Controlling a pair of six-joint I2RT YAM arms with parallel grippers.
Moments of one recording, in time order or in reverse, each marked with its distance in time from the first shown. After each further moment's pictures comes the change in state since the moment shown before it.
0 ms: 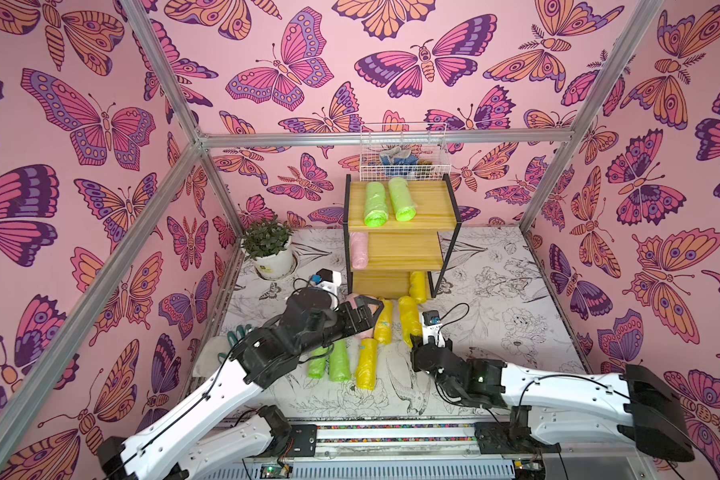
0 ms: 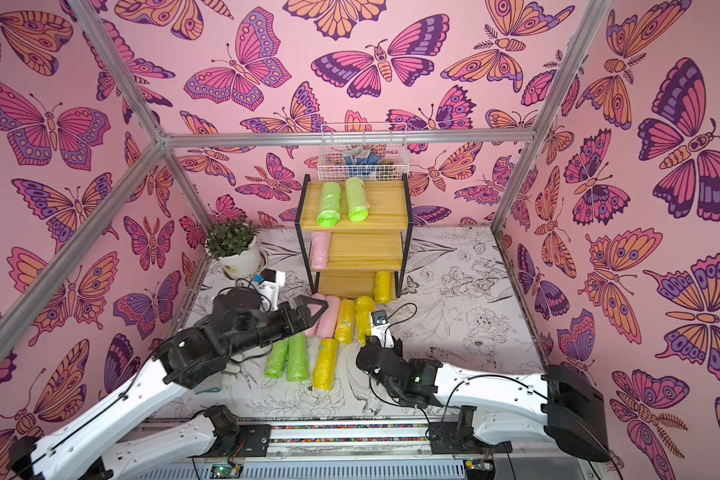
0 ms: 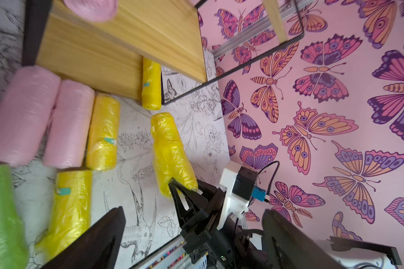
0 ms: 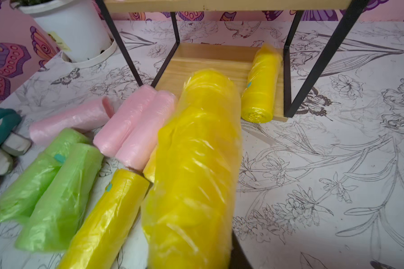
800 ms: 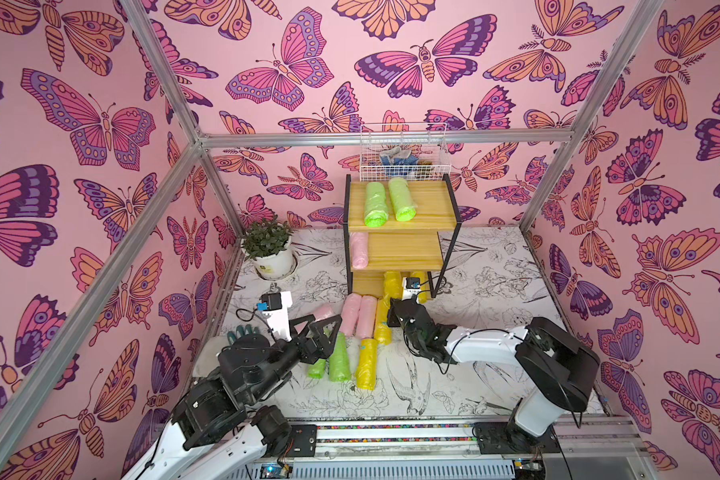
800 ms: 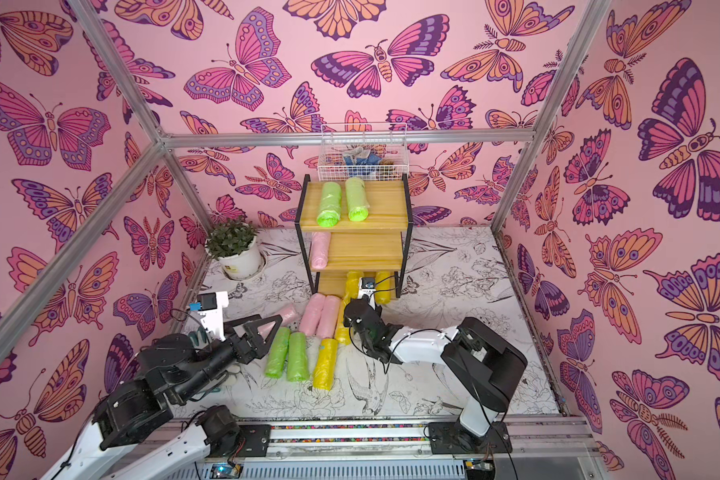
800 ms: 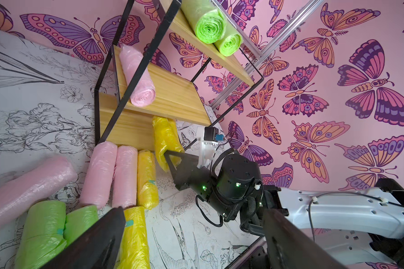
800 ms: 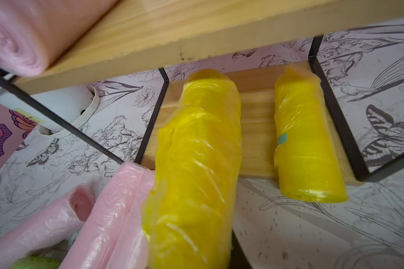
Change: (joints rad) left arm 0.000 -0.399 -0.151 -0.032 -0.200 0.253; right arm -0.312 0.515 0.214 0.479 -0.208 -0.060
